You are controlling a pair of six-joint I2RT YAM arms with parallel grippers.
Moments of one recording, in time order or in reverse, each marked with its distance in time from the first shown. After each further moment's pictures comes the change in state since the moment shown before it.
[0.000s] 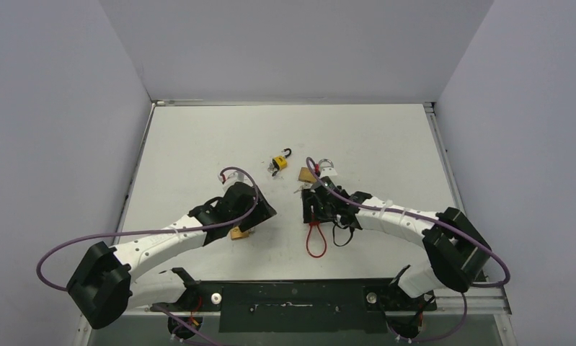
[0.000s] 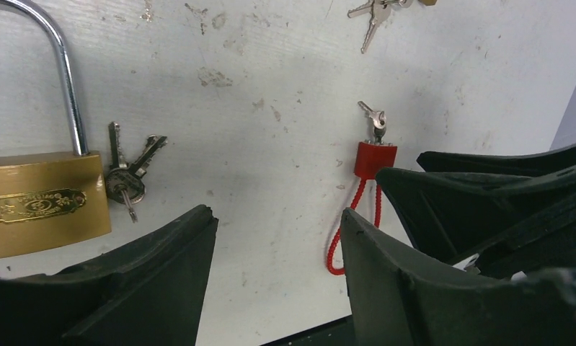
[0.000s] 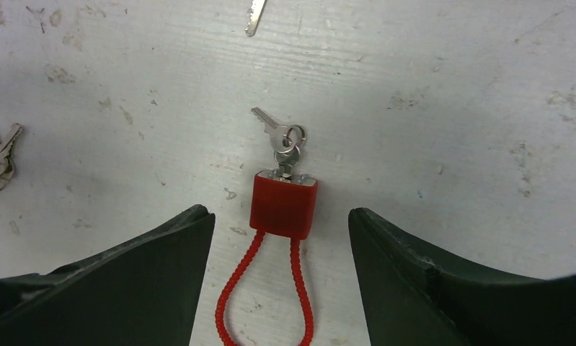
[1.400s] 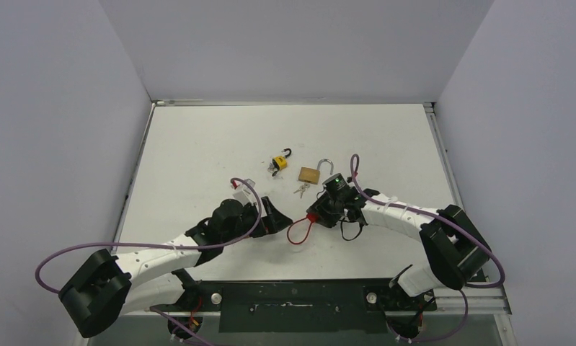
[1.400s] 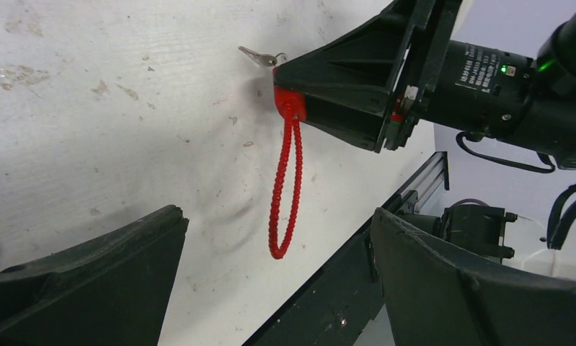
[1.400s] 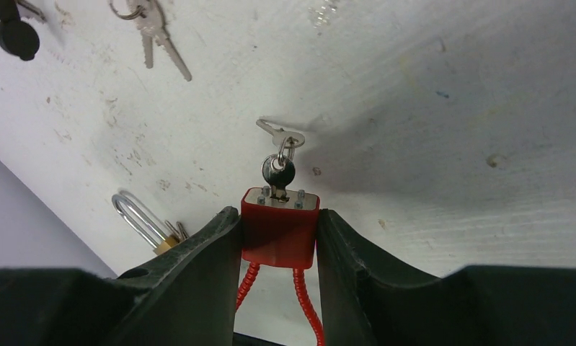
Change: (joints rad) left arm -0.018 -0.096 -0.291 0.564 0.267 0.159; right arm -0.124 0.048 -0.007 -0.024 -0.170 0.771
